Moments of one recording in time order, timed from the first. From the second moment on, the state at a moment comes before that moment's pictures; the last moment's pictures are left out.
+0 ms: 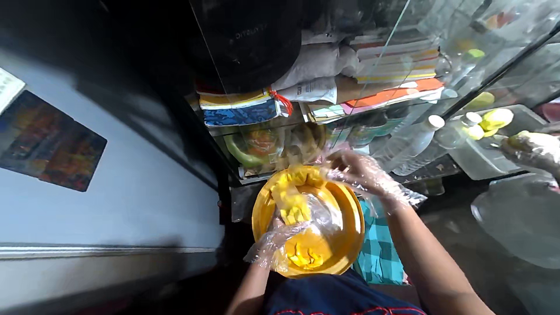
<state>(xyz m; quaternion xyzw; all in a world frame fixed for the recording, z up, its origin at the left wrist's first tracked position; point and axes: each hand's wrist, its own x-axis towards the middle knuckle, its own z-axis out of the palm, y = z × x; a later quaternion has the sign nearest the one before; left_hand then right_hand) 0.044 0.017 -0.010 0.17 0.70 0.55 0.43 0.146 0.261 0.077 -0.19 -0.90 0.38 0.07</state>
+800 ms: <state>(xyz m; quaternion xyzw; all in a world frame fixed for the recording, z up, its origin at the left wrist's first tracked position) 0.048 0.000 0.000 0.12 0.63 0.62 0.44 0.176 0.253 0.051 -0.17 -0.81 0.56 -0.02</state>
